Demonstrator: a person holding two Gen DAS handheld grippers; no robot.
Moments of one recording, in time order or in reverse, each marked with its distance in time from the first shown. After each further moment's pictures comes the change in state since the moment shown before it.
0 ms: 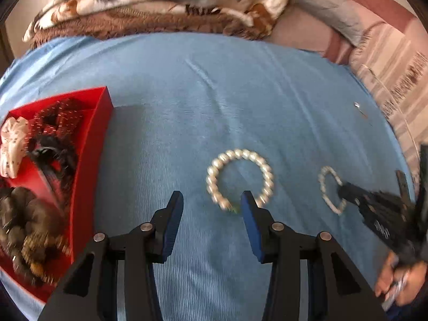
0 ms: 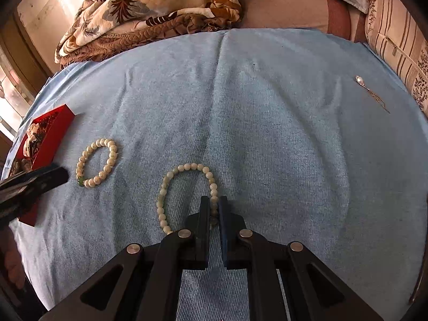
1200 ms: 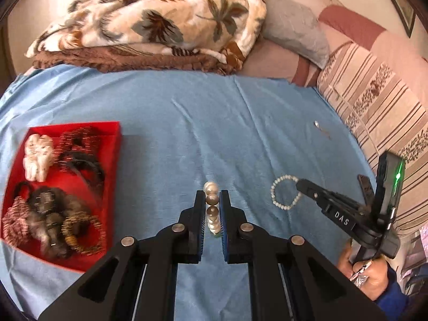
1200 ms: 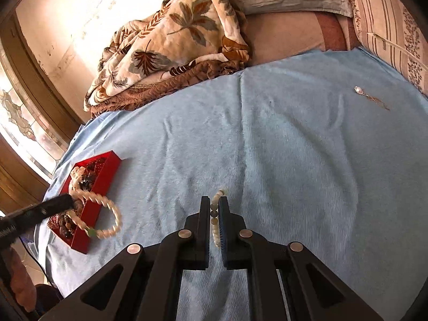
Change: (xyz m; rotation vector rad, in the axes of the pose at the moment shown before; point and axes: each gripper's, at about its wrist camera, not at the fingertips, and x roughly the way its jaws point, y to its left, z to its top) left arm -0.109 -0.013 -0.021 0.036 -0.150 -0.091; right arm -0.051 0.010 -0.013 0.131 -0.219 0.188
